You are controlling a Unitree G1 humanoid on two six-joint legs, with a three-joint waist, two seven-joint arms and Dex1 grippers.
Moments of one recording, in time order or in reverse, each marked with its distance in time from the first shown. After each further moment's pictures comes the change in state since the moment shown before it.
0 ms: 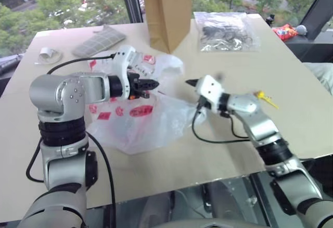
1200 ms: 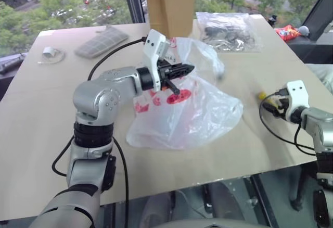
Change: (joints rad) left arm -0.053 -0.156 -0.173 -0.017 -0.040 -0.346 0.020; right arm 0.163 -0.272 -0.446 0.234 0.088 0.473 -0.241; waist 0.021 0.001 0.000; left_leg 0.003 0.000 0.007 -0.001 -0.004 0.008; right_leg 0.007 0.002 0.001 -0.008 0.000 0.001
